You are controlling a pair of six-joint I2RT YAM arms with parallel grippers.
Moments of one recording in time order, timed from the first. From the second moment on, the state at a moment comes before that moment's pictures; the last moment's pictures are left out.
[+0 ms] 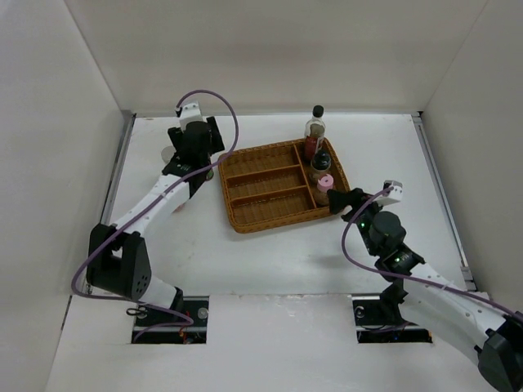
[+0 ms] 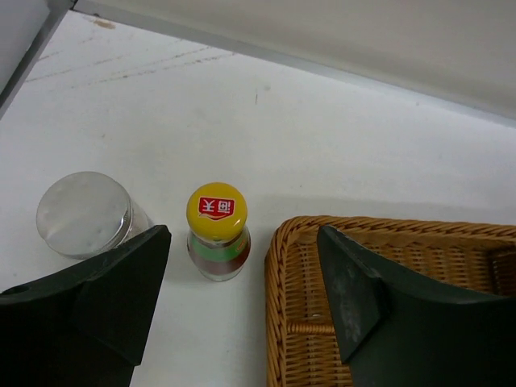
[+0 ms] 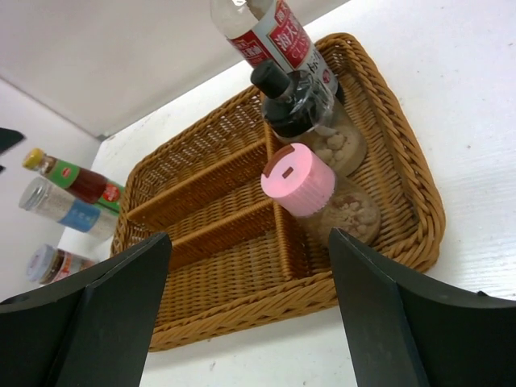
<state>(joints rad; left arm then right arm) -0.35 1.45 1.11 0.00 -0.51 -0.32 0.59 0.73 0.29 0.38 0.40 0.64</state>
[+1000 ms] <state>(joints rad) -0.34 1.52 1.15 -0.07 -0.57 -0.27 0.59 0.75 0.29 0.40 0.36 0.65</state>
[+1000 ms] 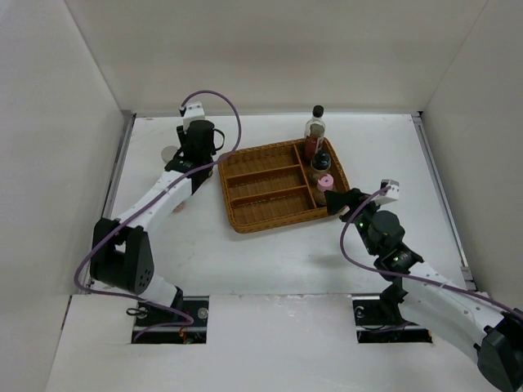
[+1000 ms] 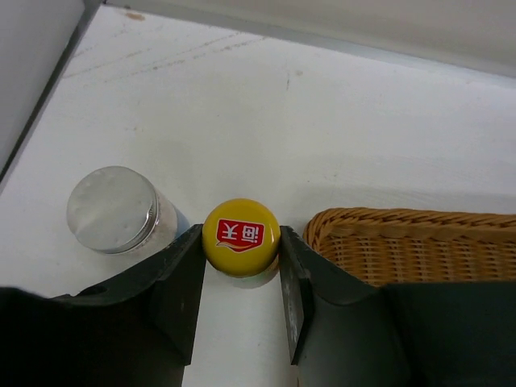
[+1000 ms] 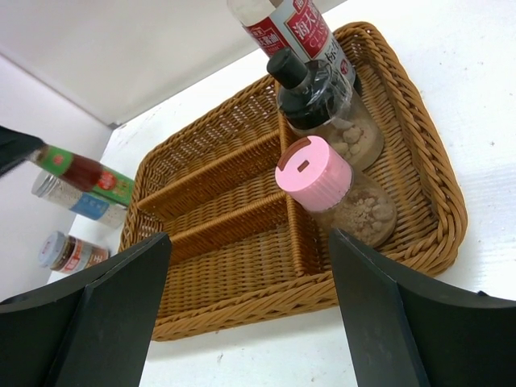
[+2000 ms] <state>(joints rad) -0.71 1.88 1.62 0.02 -0.49 -0.20 0.59 0.72 0.29 0.41 0.36 0.65</state>
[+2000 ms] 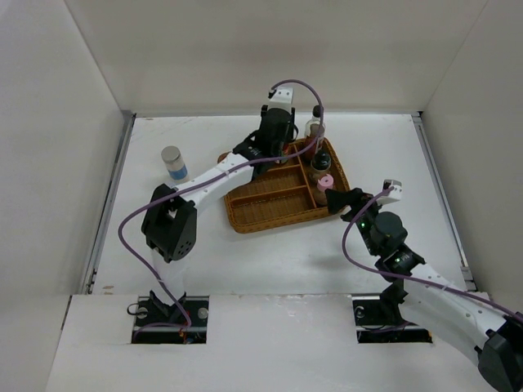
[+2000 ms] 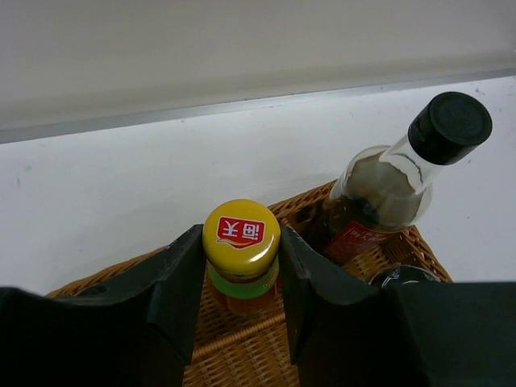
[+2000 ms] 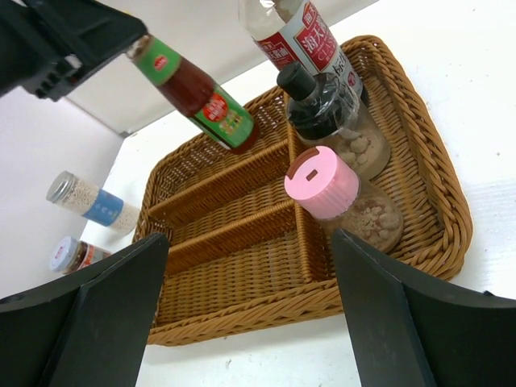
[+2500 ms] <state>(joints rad) -0.75 1.97 1.59 0.12 -0.47 -0.20 0.59 0.71 0.29 0.41 0.36 0.65</state>
